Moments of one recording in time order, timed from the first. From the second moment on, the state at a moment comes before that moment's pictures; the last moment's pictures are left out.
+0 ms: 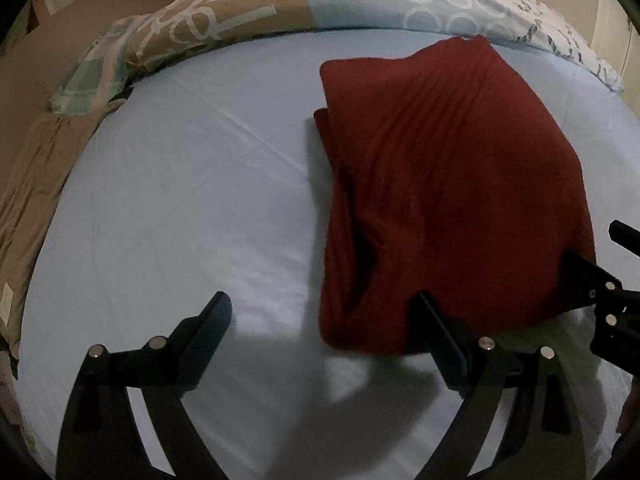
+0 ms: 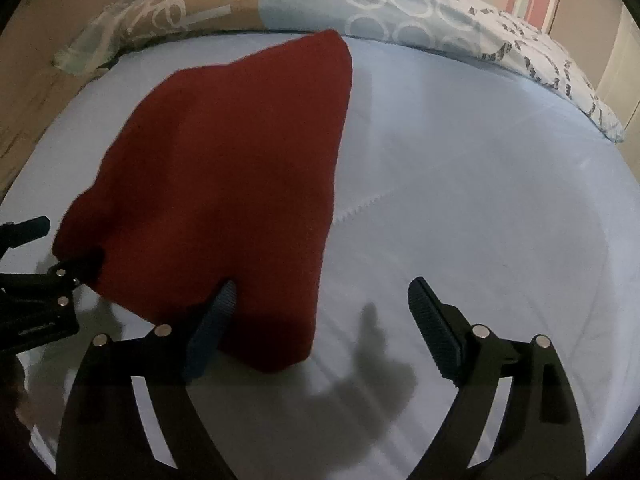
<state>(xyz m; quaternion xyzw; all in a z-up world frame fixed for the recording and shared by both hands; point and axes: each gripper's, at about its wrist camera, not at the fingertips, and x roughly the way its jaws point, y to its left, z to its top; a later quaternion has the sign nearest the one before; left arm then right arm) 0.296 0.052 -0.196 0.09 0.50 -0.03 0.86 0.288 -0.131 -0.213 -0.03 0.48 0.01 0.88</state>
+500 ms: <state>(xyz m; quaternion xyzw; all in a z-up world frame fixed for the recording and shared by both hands) 0.281 0.059 -0.182 0.11 0.50 -0.03 0.86 0.254 -0.138 -0.179 0.00 0.42 -0.01 0.91</state>
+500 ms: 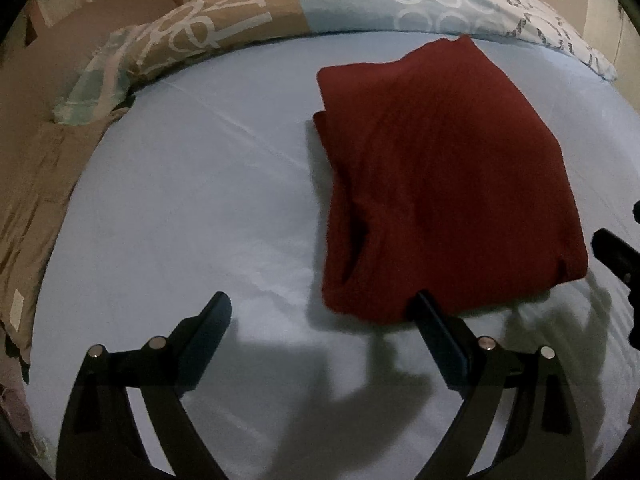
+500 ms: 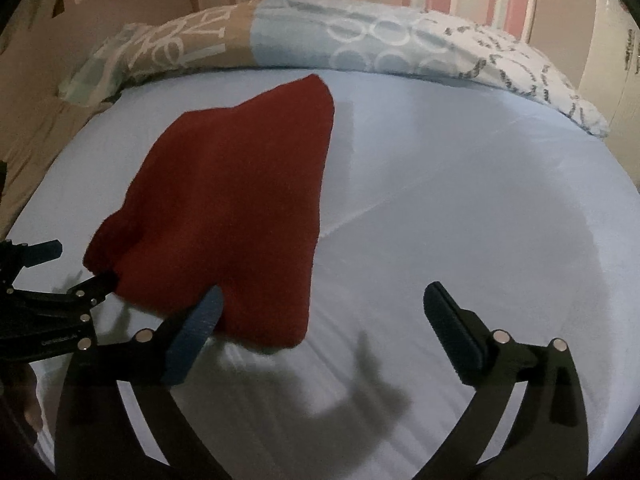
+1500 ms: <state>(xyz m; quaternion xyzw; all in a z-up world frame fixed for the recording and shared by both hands) 0.338 0.023 -0.209 0.03 0.50 -0.12 0.86 0.303 -0.170 -0.164 -0.01 0.40 -0.01 0.92</state>
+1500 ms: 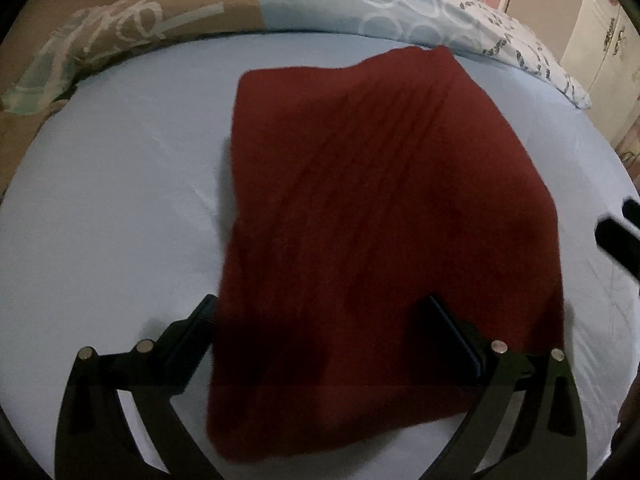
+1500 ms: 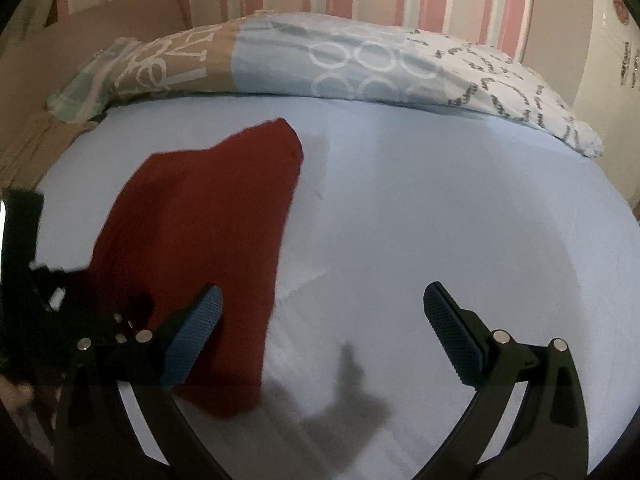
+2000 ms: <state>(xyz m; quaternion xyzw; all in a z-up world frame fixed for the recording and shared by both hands) 0.343 0.015 -0.217 0.05 0.49 -0.15 0.85 0.394 -0.156 -0.204 0.07 0.45 0.09 0.89</state>
